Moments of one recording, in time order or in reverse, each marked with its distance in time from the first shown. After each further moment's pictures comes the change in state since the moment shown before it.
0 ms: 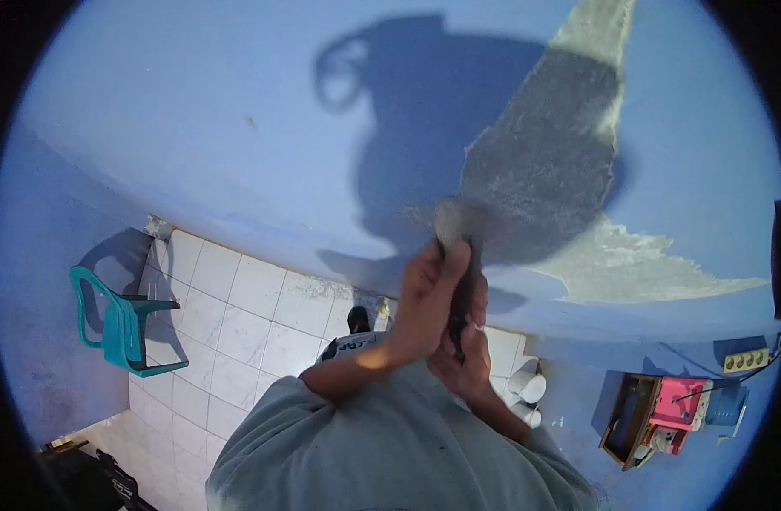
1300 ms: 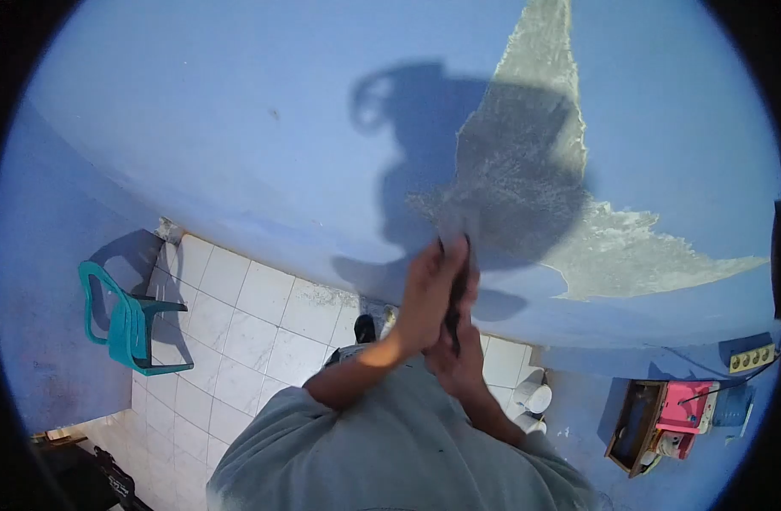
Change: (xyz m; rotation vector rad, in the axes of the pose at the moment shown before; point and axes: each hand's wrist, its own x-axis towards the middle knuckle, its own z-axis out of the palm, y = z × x) left_hand -0.003 -0.011 -0.003 0.041 0.041 0.074; right_hand 0.006 0.028 0.003 -0.162 0.158 -0.175
